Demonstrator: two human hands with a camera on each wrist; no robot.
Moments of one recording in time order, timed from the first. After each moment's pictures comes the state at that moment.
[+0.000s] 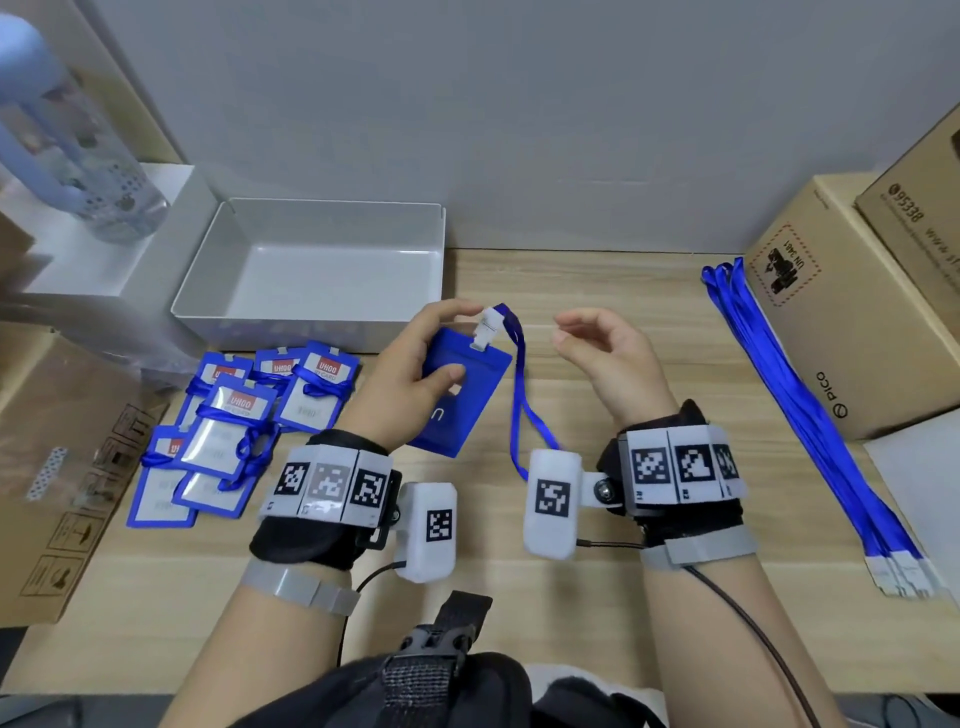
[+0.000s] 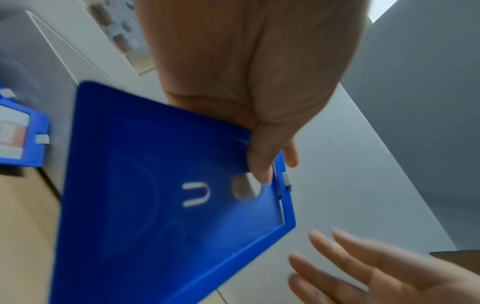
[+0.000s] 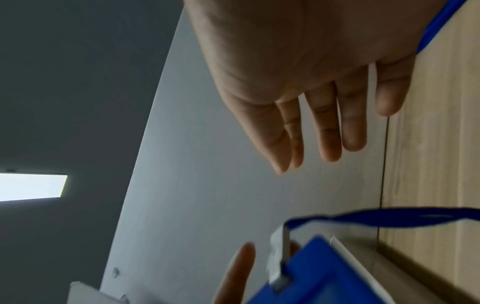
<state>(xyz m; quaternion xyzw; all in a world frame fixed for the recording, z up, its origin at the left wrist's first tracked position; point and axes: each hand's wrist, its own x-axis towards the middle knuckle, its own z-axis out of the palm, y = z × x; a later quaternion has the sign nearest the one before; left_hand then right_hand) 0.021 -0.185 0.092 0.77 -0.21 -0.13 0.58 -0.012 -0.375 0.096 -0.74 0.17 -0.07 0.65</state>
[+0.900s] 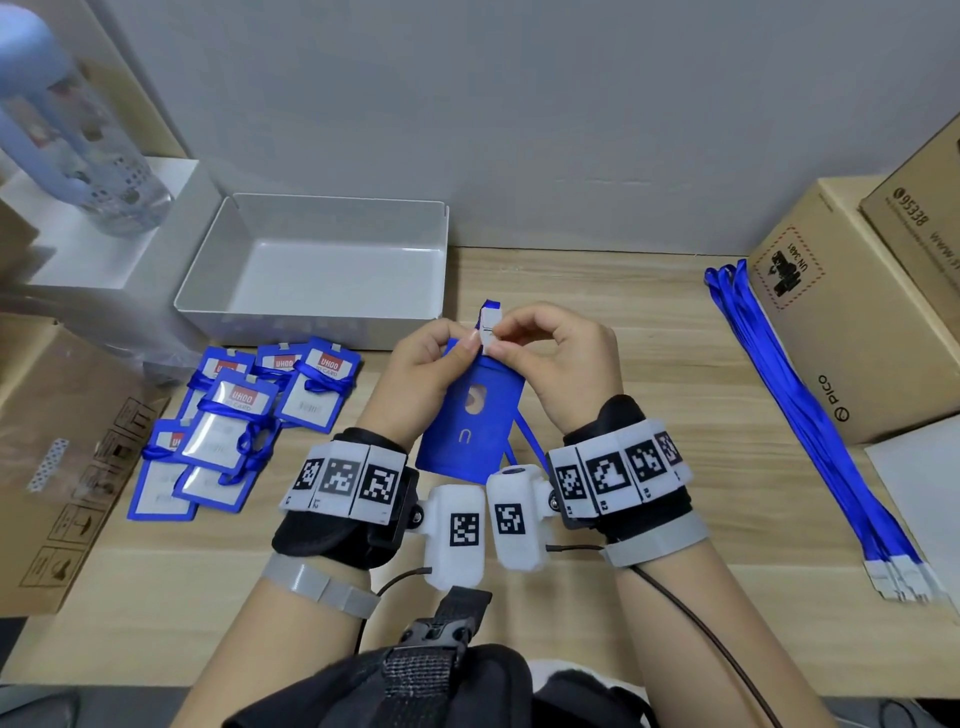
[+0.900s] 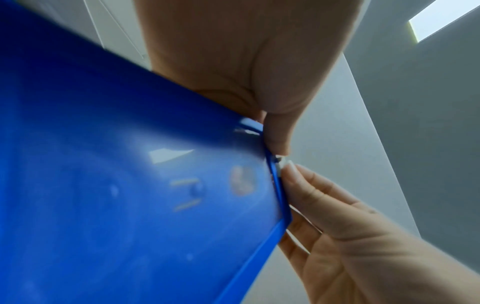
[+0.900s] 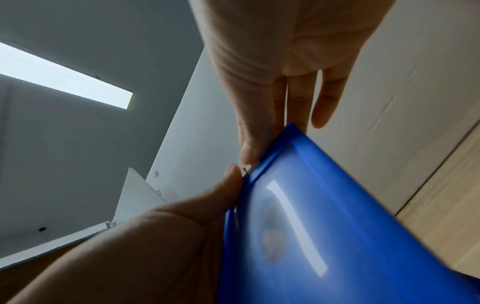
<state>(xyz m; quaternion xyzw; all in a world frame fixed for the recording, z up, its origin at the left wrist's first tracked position) 0.016 -0.204 0.089 0.67 -0.08 -0.16 0.72 -0.010 -0.340 0.104 -0.83 0.03 -0.15 0.54</state>
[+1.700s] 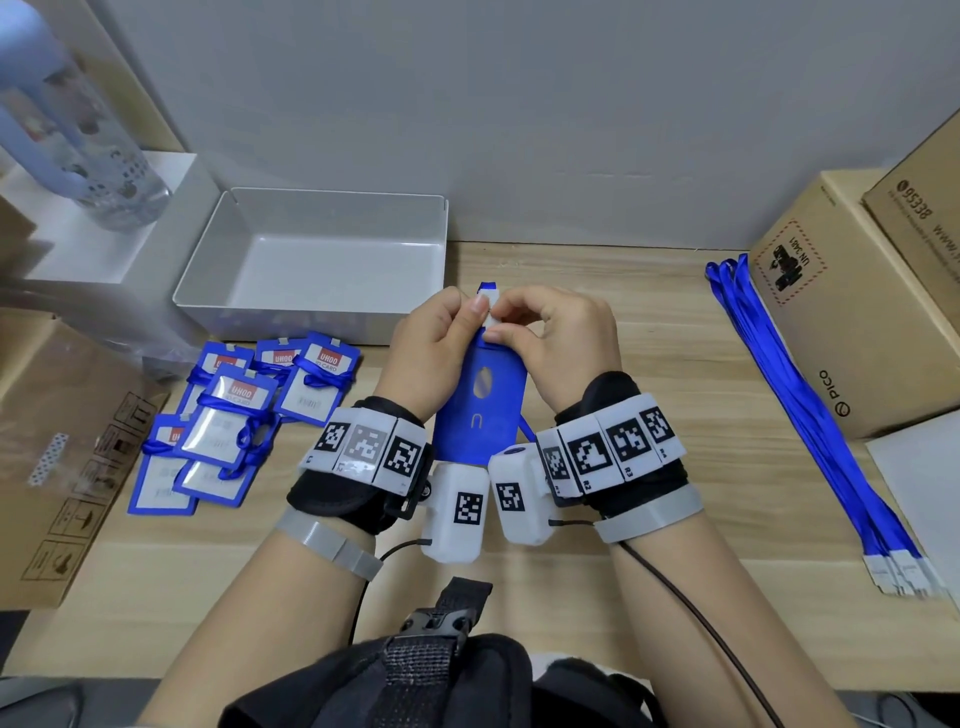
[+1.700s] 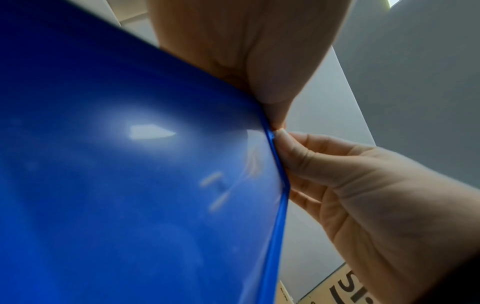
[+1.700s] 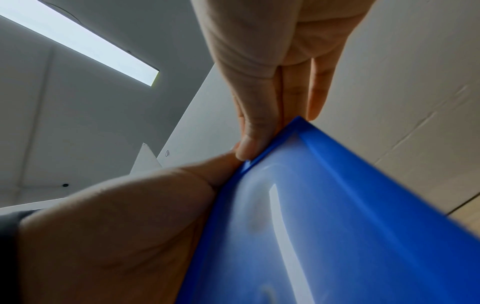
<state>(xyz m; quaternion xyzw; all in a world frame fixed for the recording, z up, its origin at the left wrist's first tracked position) 0.030 -0.215 0.091 0.78 -0.11 -0.06 0.61 -0.002 -0.338 0.115 -0.89 0.02 -0.17 0.43</state>
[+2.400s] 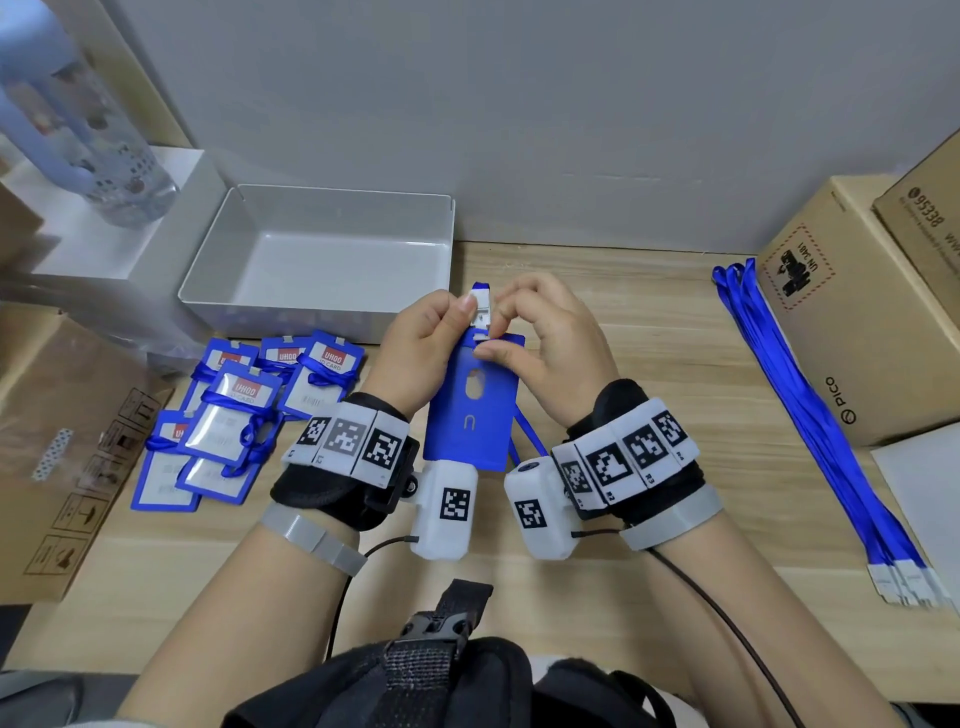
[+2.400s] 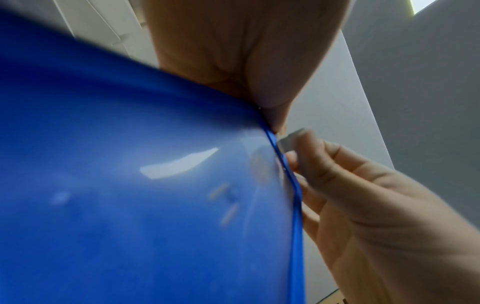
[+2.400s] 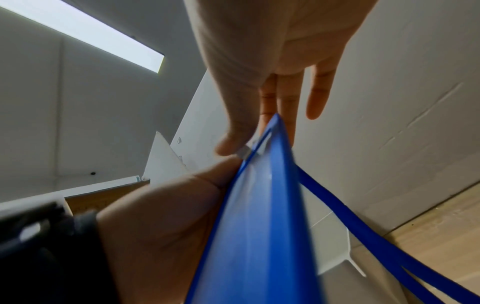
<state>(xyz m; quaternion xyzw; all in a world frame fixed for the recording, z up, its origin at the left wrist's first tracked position) 0.040 -0.203 0.086 0.76 -0.11 -0.09 0.63 -0.001 -0.341 0.108 -0.90 -0.06 -0.13 0.42</state>
